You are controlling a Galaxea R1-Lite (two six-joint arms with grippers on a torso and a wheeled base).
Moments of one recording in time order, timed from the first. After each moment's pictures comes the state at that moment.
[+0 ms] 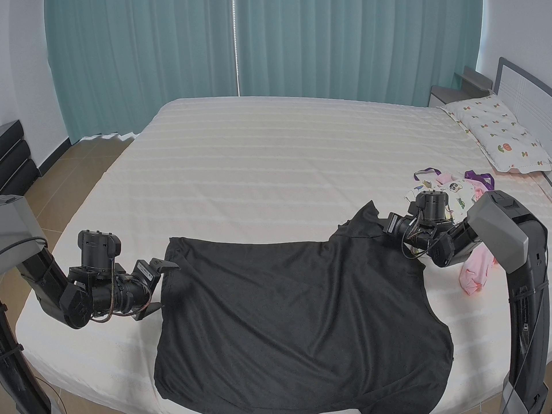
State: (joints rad) left arm -0.10 1.98 -0.52 -0.78 -0.27 -1.10; right arm 0.11 2.53 -1.41 -0.74 0.16 0.45
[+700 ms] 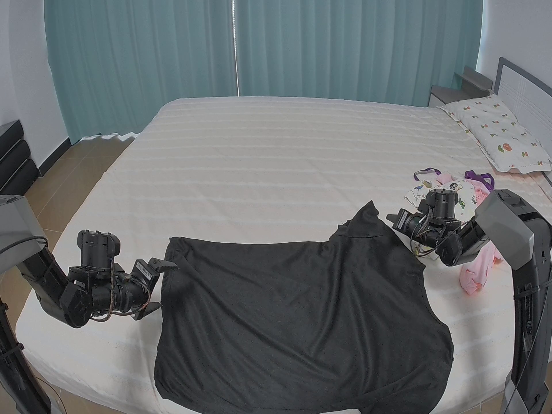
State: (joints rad) left arm -0.09 1.98 -0.53 -0.78 -0.26 -1.10; right arm 0.07 2.51 -1.37 -0.79 0.18 0.50
